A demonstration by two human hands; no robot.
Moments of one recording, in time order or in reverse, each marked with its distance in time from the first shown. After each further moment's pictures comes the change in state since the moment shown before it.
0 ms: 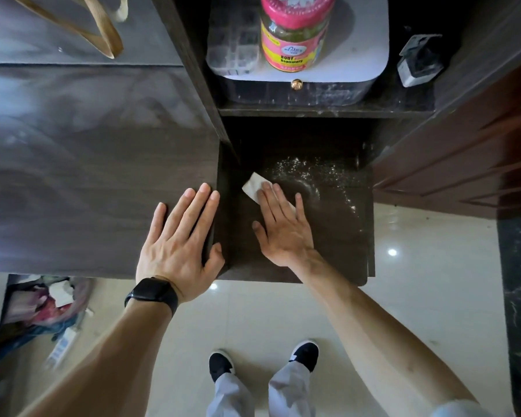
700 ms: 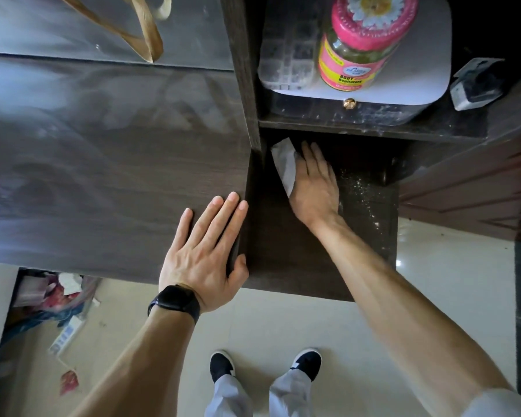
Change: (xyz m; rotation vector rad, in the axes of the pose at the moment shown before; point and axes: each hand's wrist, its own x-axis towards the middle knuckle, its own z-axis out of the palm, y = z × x) left_hand 0.001 -0.002 0.002 -0.003 0.021 0.014; right_hand 0.080 0.012 -0.067 0.092 0.146 0.125
